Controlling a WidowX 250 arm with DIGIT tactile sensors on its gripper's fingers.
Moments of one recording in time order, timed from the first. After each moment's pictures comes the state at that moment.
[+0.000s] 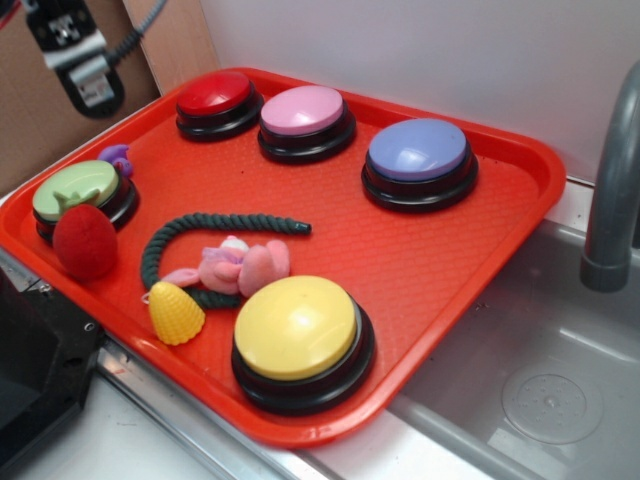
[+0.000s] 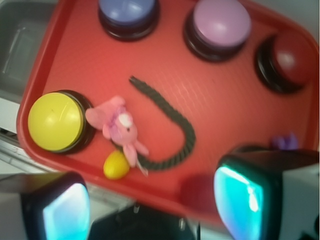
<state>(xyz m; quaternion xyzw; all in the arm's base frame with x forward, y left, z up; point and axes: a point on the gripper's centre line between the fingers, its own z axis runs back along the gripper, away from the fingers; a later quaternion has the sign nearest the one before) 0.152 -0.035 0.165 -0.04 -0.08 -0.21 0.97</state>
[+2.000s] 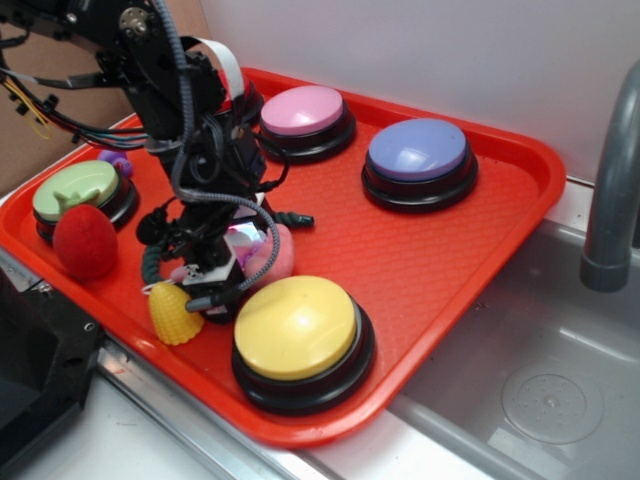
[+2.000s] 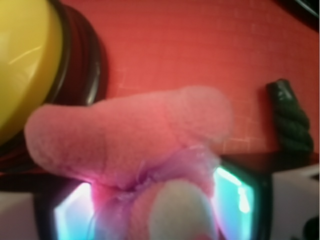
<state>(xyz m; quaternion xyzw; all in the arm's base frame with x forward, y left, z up) 0.176 -0.073 0.024 -0.09 -0.08 -0.46 0.88</state>
